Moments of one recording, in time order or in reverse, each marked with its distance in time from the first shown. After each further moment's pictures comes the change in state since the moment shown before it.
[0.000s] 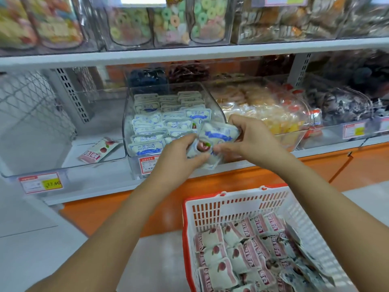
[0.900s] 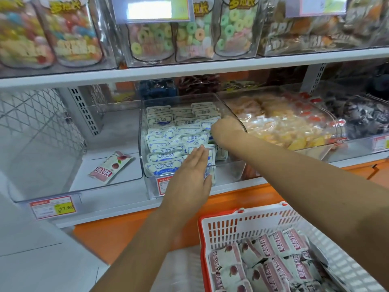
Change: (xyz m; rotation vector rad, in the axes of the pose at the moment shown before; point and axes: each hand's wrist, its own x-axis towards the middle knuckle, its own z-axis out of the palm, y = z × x) left_hand 0.011 -0.044 -0.004 0.502 -0.054 0.127; right_hand 0.148 0.016 0.075 -1.255 -0.323 0.094
